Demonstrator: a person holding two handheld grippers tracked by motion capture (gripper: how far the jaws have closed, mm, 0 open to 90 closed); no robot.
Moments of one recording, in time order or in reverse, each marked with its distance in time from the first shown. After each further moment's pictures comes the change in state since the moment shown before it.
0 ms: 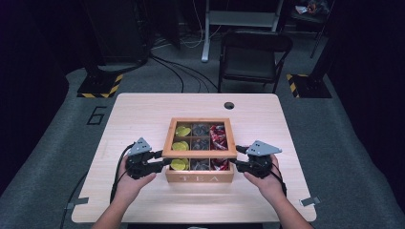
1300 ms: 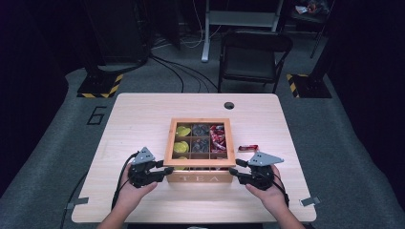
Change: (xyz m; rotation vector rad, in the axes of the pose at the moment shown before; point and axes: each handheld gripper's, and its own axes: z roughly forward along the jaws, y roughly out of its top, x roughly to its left) left arm -0.007 -0.028 0.010 0.044 -0.015 0.000; right arm 0.015 -0.026 -0.011 0.064 0.074 0.085
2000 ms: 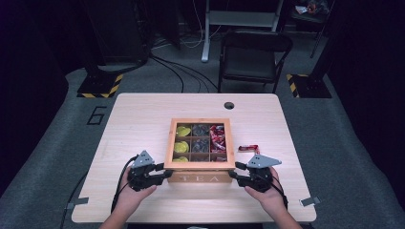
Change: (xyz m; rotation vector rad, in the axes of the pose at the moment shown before) left arm -0.001 -0.010 0.000 0.013 -0.004 -0.006; right arm 0.002 -0.009 0.005 0.031 0.002 0.016
